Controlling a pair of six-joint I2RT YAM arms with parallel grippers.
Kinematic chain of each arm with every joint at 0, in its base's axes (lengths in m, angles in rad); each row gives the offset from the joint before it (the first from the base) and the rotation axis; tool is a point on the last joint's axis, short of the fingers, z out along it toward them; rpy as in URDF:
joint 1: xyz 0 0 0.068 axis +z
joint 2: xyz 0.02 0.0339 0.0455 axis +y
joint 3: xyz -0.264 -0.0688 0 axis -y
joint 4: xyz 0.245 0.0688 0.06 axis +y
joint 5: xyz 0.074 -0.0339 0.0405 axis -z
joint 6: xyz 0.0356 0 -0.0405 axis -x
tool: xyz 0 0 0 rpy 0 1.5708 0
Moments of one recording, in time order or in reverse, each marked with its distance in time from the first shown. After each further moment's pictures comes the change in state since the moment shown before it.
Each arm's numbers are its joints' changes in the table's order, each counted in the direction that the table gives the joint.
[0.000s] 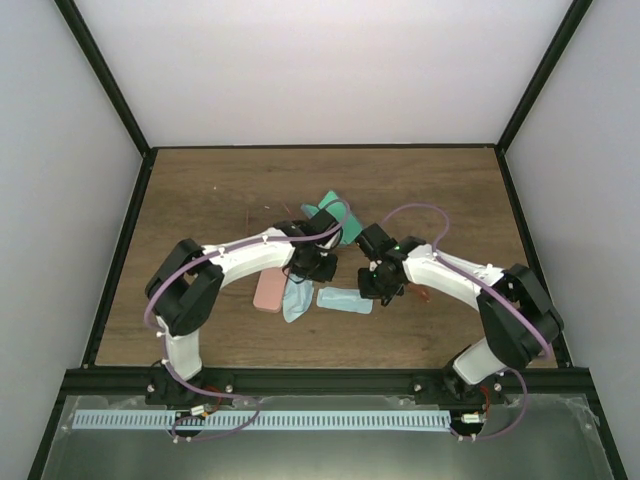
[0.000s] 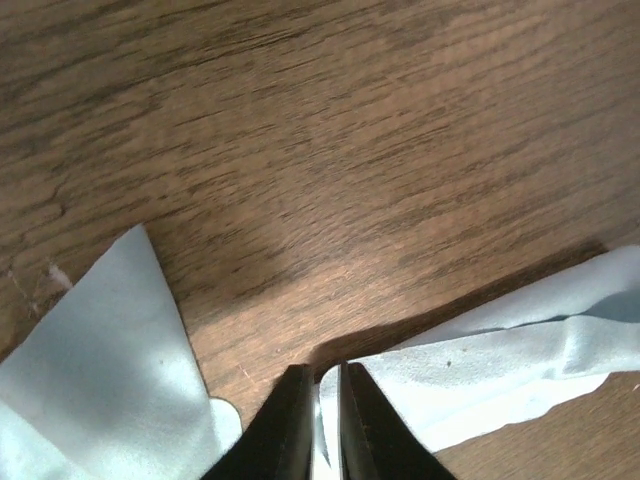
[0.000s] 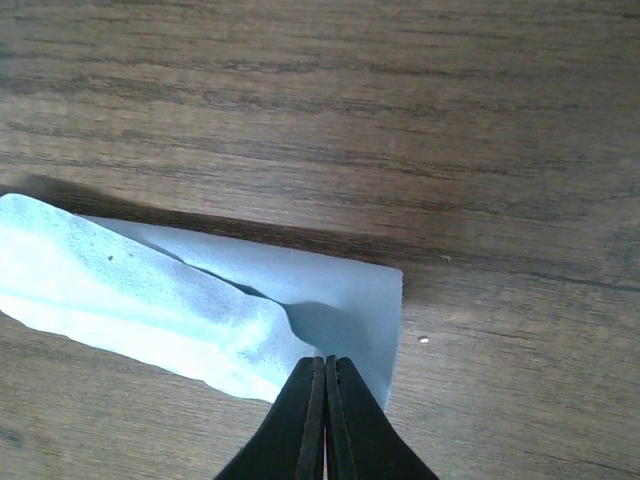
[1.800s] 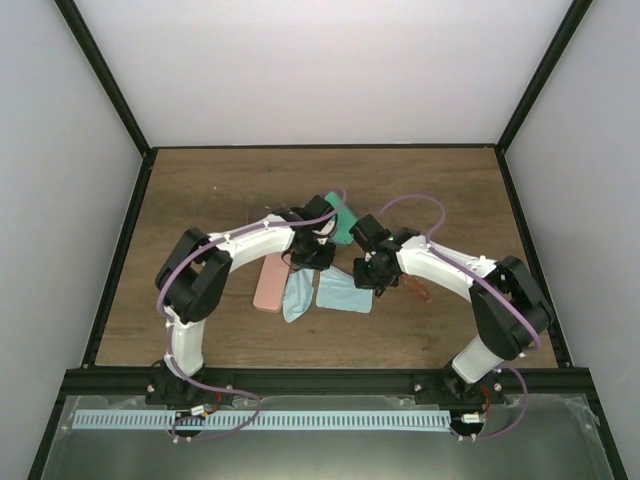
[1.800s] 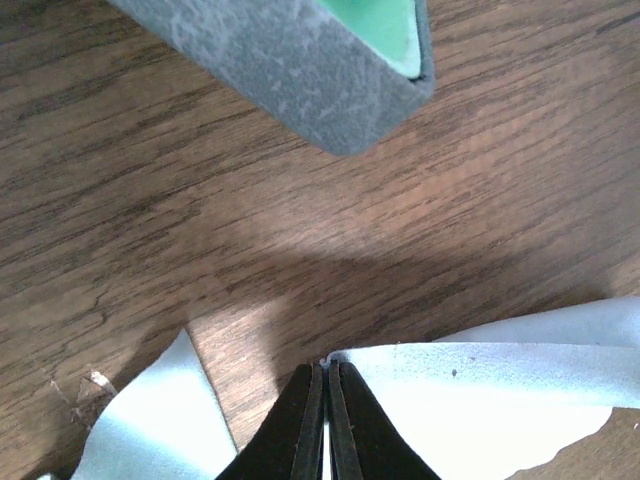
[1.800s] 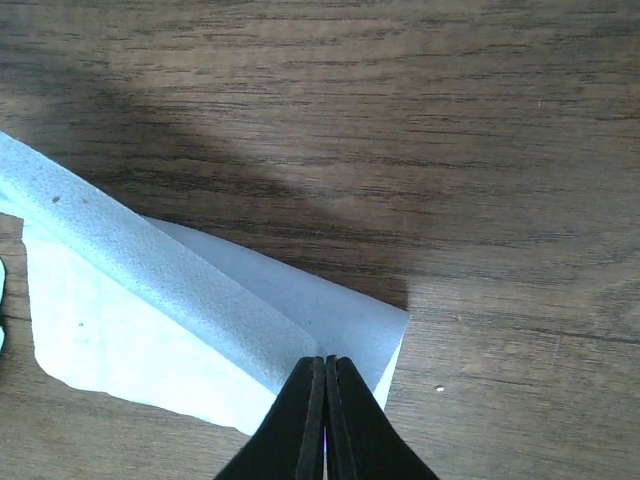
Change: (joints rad) left arm 0.089 0.103 0.111 0.026 0.087 -0.090; right arm -0.002 0.064 0.091 0.013 0.038 -0.039
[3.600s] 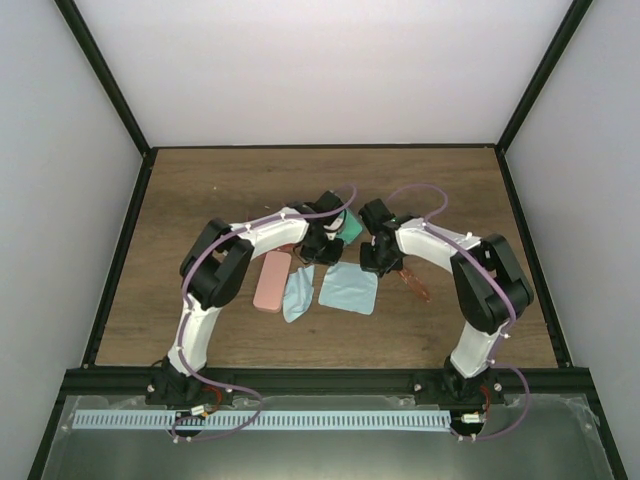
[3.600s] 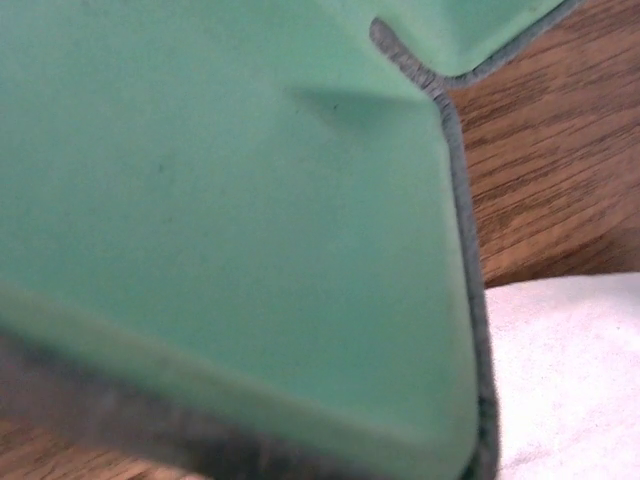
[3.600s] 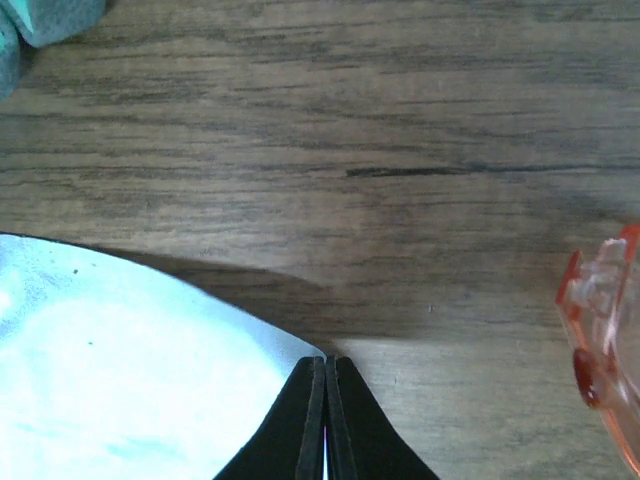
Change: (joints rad) left arm 0.010 0.189 0.186 0.041 0.014 -0.017; right arm -0.144 0.178 0.108 -0.044 0.017 0.093
